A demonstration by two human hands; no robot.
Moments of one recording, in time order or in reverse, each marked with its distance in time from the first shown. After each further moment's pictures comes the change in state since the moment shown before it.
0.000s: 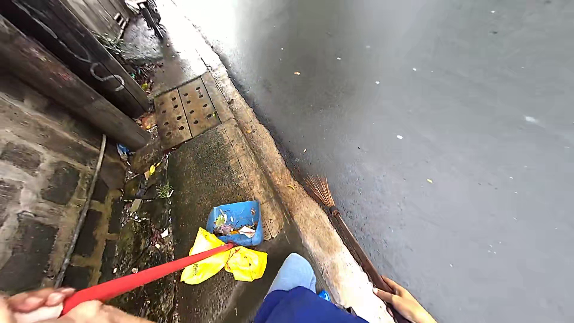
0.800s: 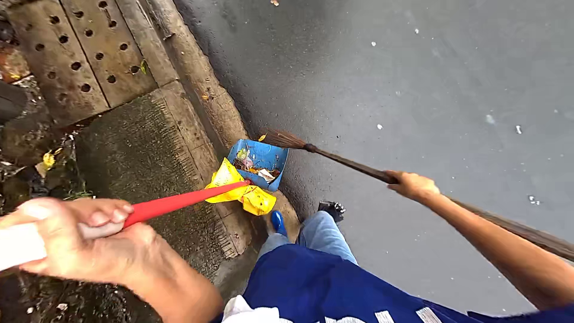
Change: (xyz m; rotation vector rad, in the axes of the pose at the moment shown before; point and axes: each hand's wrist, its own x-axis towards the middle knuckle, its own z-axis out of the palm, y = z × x) left_hand -0.047 -0.279 0.408 -0.190 -0.325 -0.250; right_hand 0.286 -0.467 -0.227 -1.210 0.247 -0.081
